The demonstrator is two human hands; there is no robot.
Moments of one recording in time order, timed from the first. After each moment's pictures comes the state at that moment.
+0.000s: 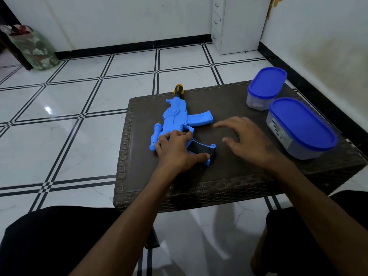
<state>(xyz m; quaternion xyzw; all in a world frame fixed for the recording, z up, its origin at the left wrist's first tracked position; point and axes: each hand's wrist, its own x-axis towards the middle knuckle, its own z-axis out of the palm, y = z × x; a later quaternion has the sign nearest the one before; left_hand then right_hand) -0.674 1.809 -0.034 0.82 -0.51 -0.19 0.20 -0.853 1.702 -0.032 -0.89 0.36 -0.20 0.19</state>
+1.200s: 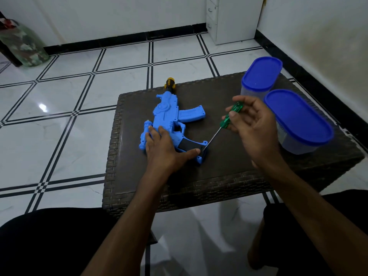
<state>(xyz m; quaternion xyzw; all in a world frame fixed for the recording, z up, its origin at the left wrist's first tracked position) -0.678 1.805 -0.039 0.86 -0.43 -0.21 0.19 -0.856 1.723 -0.018 -0.58 0.38 -0.50 0.51</state>
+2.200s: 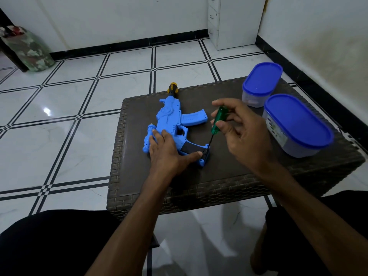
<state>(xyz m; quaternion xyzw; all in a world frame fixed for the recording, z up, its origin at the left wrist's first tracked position) -0.677 1.805 -0.043 0.85 -0.44 -0.21 0.20 -0.850 1.736 -0.006 -0.78 0.26 -0.46 0.34</state>
